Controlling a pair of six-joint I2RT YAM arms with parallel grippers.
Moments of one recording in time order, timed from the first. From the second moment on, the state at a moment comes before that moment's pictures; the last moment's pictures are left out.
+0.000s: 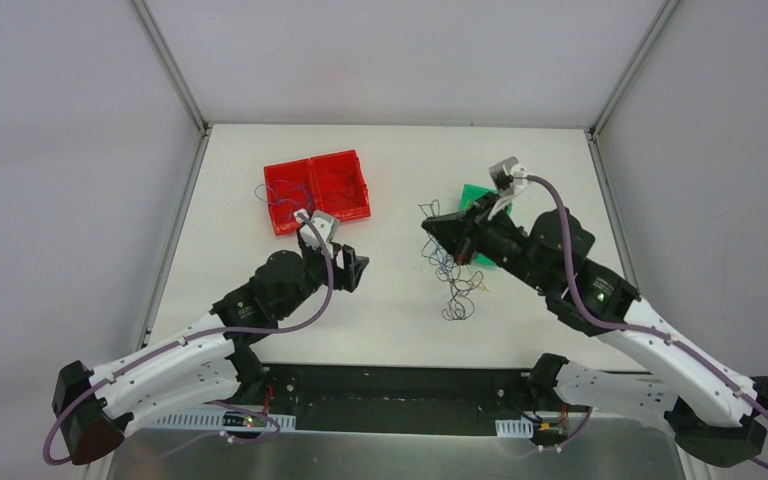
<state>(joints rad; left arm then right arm) -0.89 0.76 0.54 0.00 -0.34 -0.25 0.96 0.82 1.03 -0.27 0.09 0.40</state>
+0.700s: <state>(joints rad) -0.89 0.71 0.44 0.27 0.11 -0.19 0.96 0.99 1.15 -0.36 0.15 0.57</state>
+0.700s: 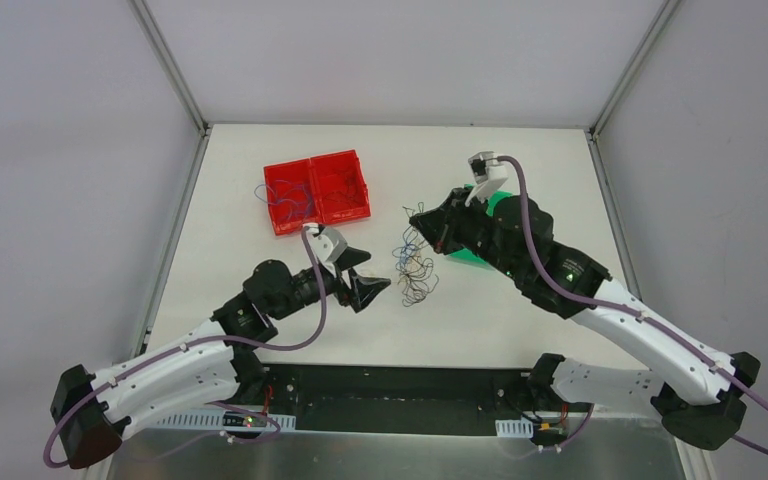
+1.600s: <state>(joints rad) -0.89 0.74 0.37 0.33 -0.09 -0.16 0.96 1.00 1.33 -0.24 0.48 0.74</state>
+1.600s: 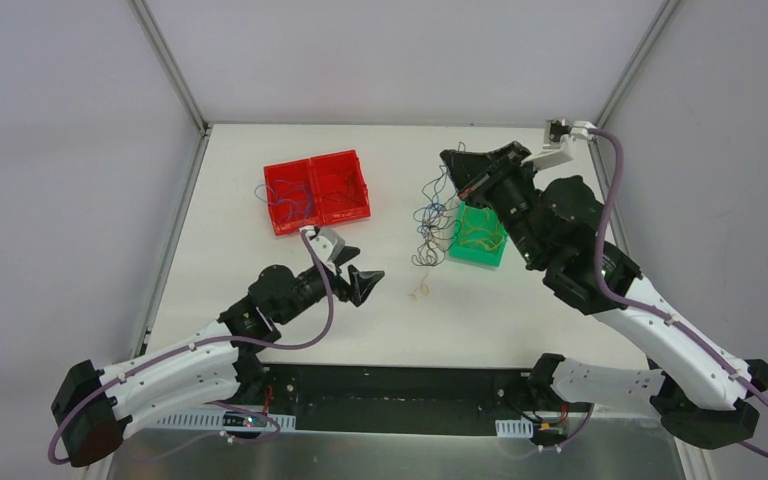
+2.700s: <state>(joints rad) -0.86 1.77 0.60 1.28 0.04 -0.26 0.96 1.02 1.41 -0.08 0.58 1.02</state>
